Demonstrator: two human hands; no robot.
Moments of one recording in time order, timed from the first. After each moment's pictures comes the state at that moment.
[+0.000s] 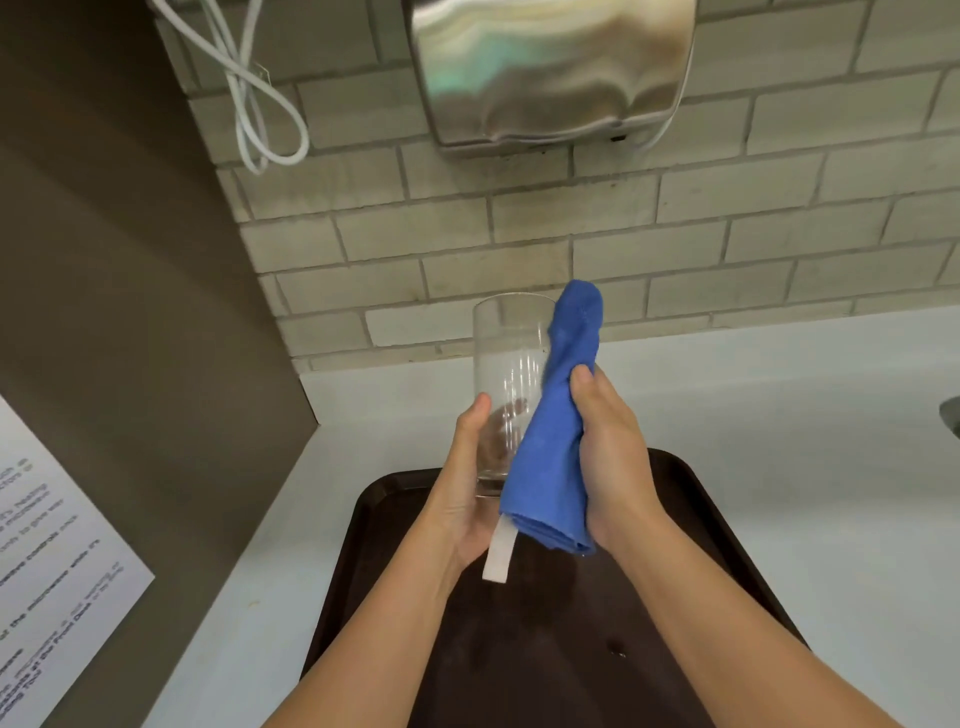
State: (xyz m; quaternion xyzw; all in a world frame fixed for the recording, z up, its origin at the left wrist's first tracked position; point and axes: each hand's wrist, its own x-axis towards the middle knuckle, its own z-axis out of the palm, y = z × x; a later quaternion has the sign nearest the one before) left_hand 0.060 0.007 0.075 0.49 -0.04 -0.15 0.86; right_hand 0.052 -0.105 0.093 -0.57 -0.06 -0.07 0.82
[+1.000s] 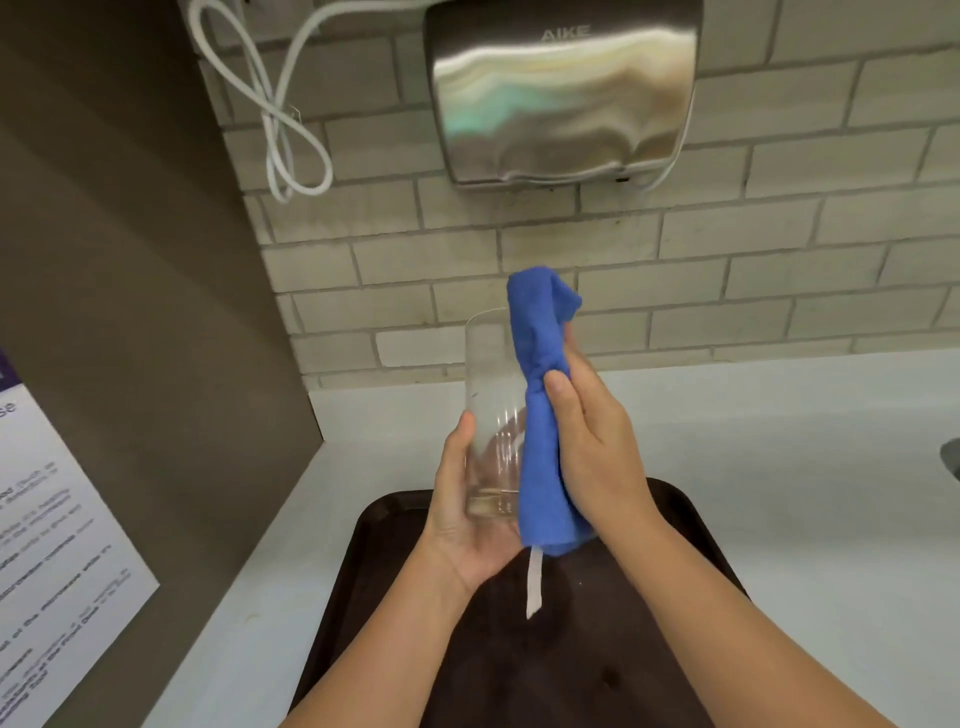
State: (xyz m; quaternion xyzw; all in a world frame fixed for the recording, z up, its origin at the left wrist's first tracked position) left_hand 0.055 0.006 0.076 0.35 -0.11 -0.20 0.91; right_hand 0.049 -0.106 0.124 -0.70 -0.23 -0.20 0.64
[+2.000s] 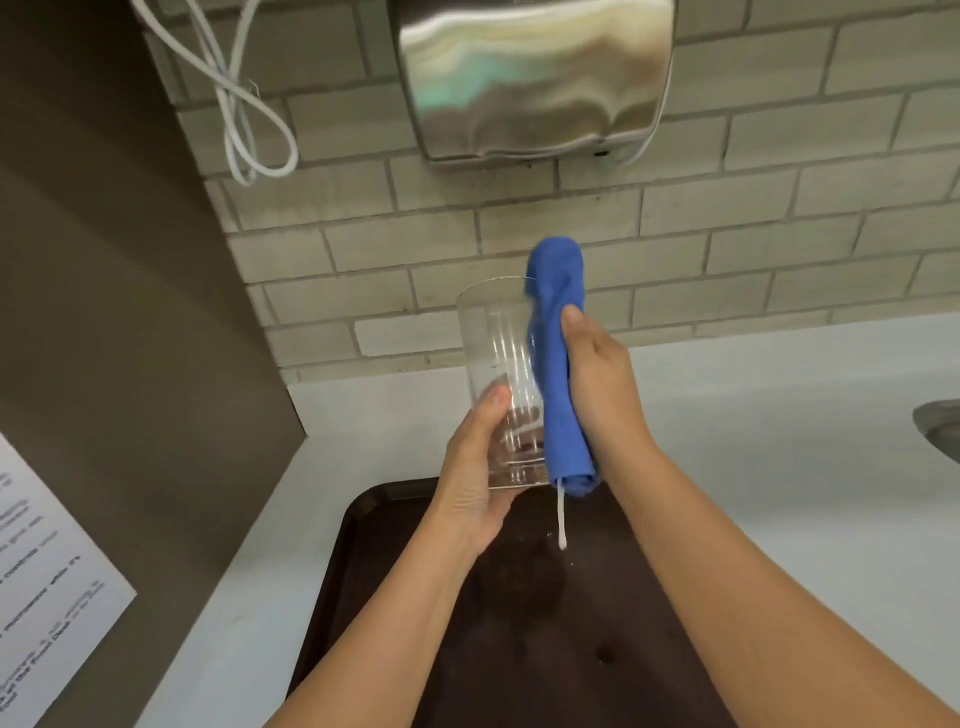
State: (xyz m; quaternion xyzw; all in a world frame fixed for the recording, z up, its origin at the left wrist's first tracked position) left_hand 0.071 -0.007 0.079 0.50 -0.12 -0.07 0.85; right_hand 0.074 -0.115 0.142 -0.66 -0.06 -0.18 0.73
